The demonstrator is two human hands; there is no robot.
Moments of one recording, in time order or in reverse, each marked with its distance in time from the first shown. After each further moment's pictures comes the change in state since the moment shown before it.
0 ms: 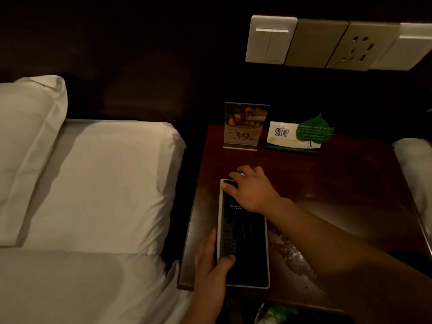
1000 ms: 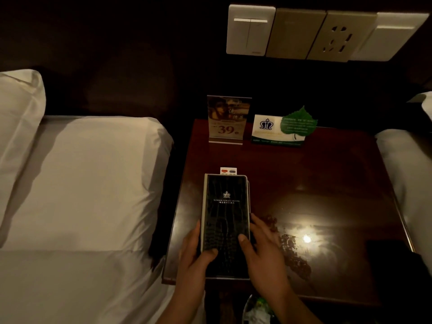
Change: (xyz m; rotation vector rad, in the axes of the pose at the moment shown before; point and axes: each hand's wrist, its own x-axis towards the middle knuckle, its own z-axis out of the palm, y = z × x) left_hand -0.003 0.003 0.001 -0.043 -0.041 0.071; right_hand -0.150 -0.001 0.078 0.713 0.318 0.287
